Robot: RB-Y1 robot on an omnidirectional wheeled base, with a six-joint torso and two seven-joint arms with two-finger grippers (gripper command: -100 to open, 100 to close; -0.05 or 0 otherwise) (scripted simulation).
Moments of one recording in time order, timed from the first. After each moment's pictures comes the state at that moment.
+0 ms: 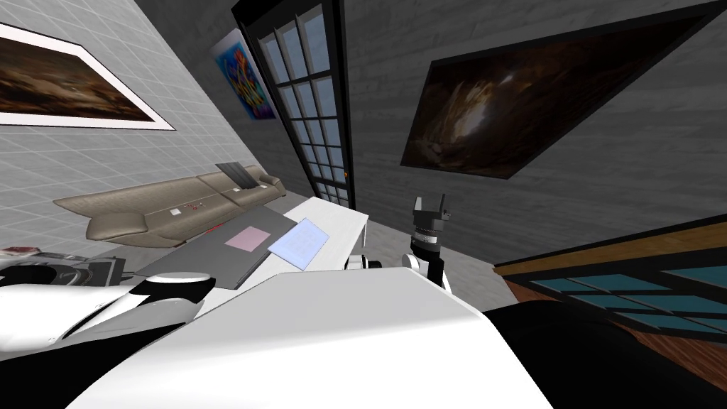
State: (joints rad) left arm -0.30 0.75 1.45 -1.30 -0.03 1.50 -0.85; right arm 0.54 -0.04 0.00 -2.30 -0.12 -0.60 -0.10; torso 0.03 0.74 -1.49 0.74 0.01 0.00
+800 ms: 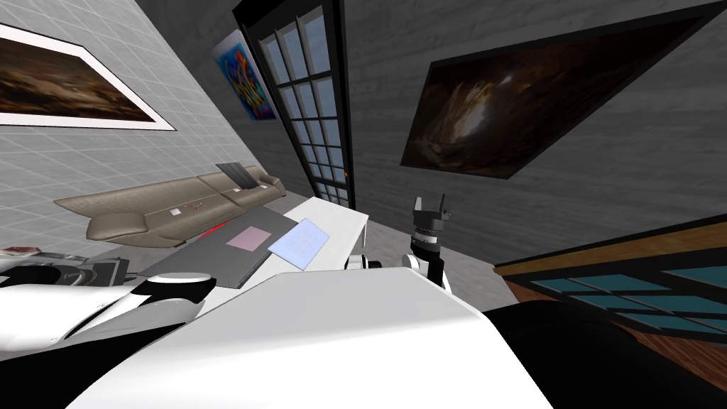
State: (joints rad) left arm -0.30 0.74 1.45 -1.30 -0.04 1.51 -0.85; right arm 0.54 -0.04 0.00 -2.30 -0.12 -0.60 -0.10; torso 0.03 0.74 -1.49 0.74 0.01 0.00
